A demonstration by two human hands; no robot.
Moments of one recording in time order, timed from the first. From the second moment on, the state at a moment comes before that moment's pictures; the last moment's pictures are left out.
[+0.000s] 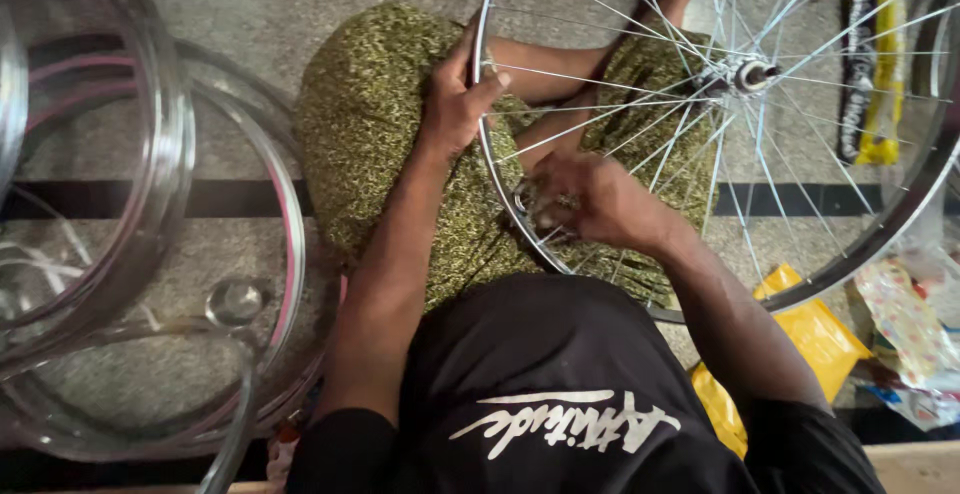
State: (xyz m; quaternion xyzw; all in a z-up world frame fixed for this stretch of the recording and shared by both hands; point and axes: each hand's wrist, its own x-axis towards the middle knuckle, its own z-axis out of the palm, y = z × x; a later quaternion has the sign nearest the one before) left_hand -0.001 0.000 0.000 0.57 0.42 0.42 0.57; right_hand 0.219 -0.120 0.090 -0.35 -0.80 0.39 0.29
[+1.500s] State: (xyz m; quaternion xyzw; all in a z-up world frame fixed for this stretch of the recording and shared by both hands) left_hand 0.001 0.010 -0.013 0.53 0.40 0.44 0.61; right_hand 0.238 -0.111 0.095 -0.37 -0.86 0.19 0.30
